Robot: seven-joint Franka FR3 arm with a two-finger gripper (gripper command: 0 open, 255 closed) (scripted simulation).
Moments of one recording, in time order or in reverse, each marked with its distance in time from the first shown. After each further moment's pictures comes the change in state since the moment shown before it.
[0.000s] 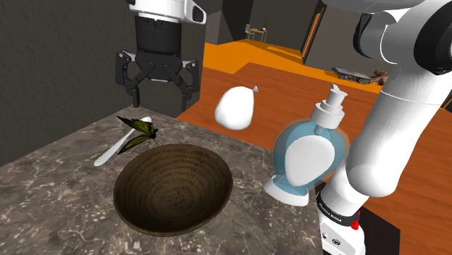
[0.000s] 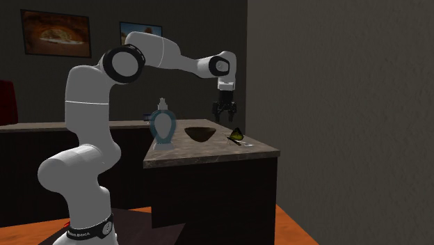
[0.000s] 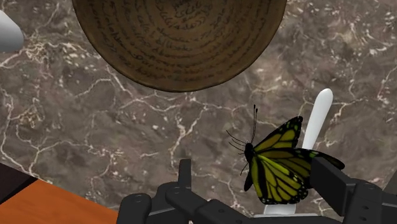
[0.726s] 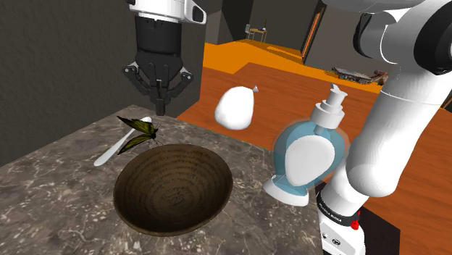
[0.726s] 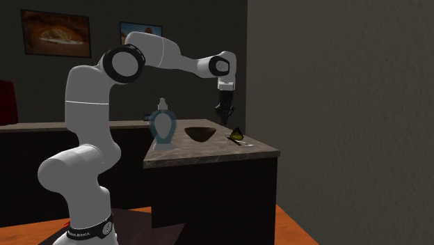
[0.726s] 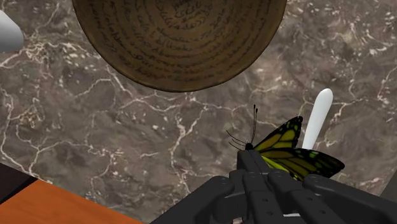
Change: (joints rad) arm 0.000 0.000 0.000 0.000 0.000 0.000 0.000
